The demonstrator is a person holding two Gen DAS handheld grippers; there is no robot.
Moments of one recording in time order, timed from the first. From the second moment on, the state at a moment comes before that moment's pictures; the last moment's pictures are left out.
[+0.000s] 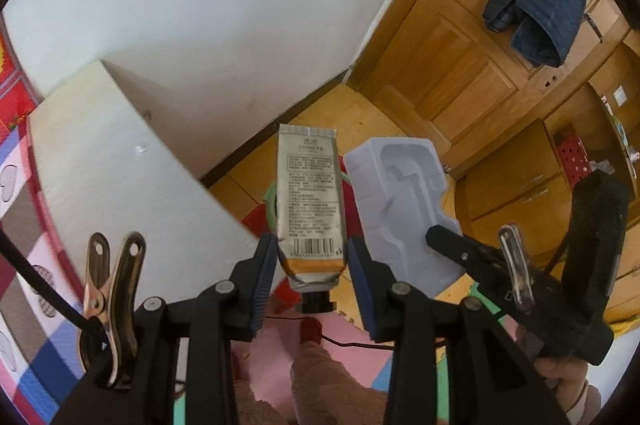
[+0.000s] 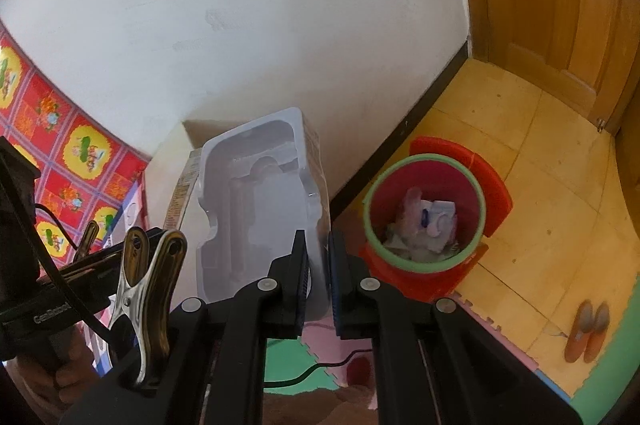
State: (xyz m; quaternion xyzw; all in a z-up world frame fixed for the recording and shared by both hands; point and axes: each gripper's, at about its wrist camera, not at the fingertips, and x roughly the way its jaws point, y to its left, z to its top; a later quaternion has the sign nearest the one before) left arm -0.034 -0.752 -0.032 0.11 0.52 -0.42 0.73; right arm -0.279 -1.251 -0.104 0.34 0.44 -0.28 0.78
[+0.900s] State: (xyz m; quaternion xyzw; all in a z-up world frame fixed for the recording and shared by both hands) left arm -0.076 -0.897 -0.167 0.13 0.56 -0.39 0.72; right arm -0.335 -1.403 -0.204 0.32 0.54 -0.27 0.73
